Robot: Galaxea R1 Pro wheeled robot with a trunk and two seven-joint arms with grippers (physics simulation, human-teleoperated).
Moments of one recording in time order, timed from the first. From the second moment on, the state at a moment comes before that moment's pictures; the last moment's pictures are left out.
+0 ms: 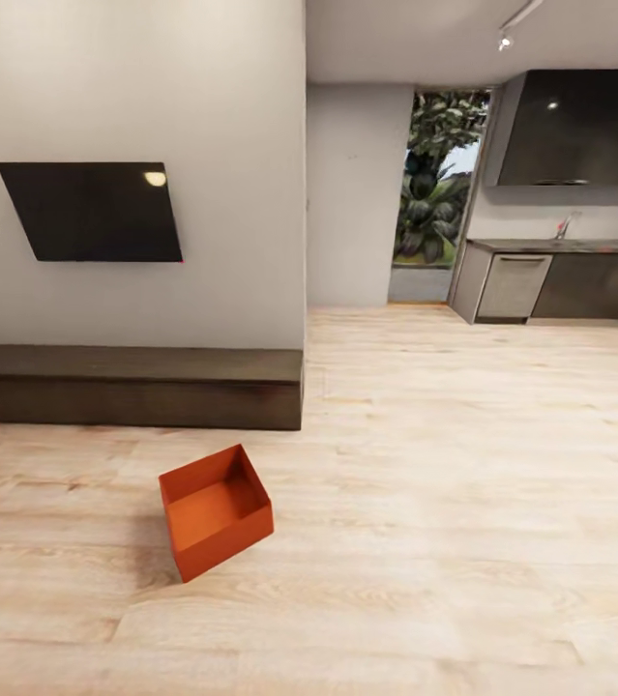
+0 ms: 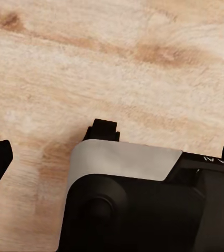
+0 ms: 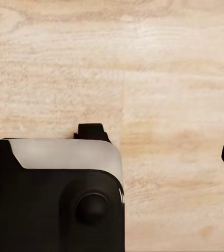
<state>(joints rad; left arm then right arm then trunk) -0.34 -0.02 0.02 0.00 0.15 0.05 0.10 -0.25 0.07 0.57 0.02 -0.50 -0.13 -0.25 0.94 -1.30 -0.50</state>
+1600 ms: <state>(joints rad) -0.34 -0.02 0.02 0.00 0.15 0.05 0.10 -0.25 0.07 0.57 0.02 -0.50 -0.13 -0.25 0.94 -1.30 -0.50</state>
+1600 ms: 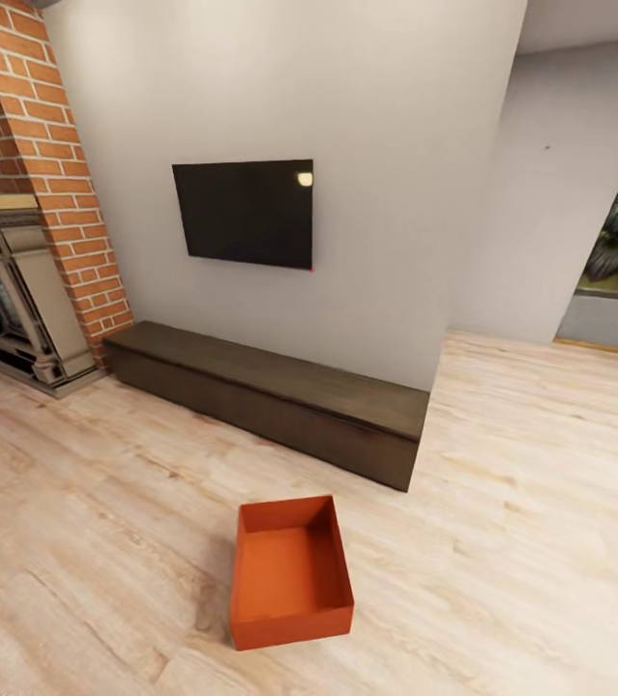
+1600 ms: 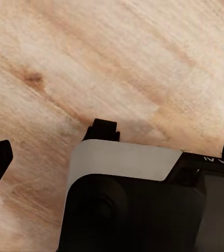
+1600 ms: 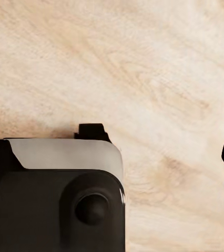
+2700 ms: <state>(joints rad) -0.34 -0.02 0.02 0.00 0.16 0.05 0.10 -0.25 0.07 0.57 0.02 -0.50 -0.13 -0.25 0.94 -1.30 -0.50</state>
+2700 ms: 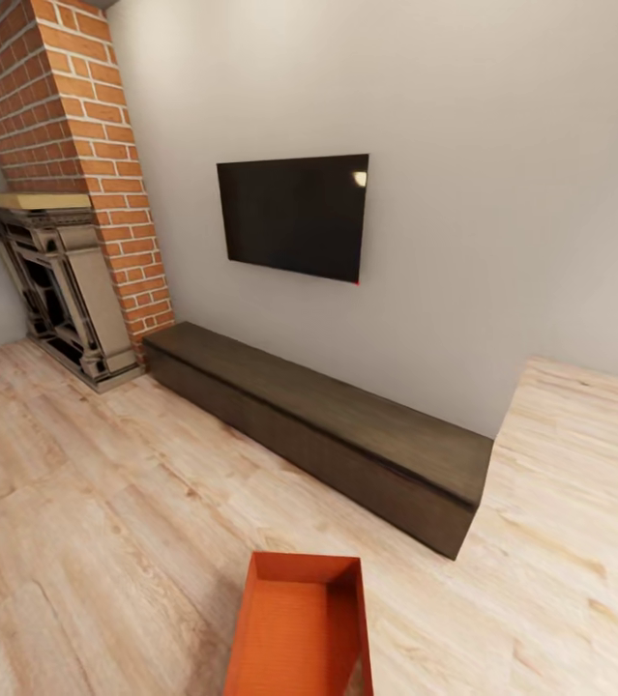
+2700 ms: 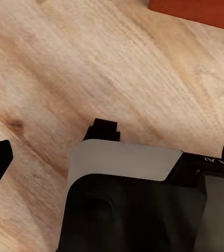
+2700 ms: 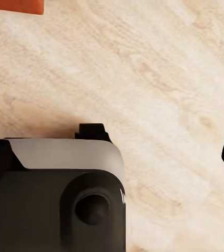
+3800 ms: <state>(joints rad) -0.34 -0.02 0.02 0.00 0.16 0.05 0.10 -0.25 0.07 0.57 0.02 -0.50 -0.13 -0.25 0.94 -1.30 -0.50</state>
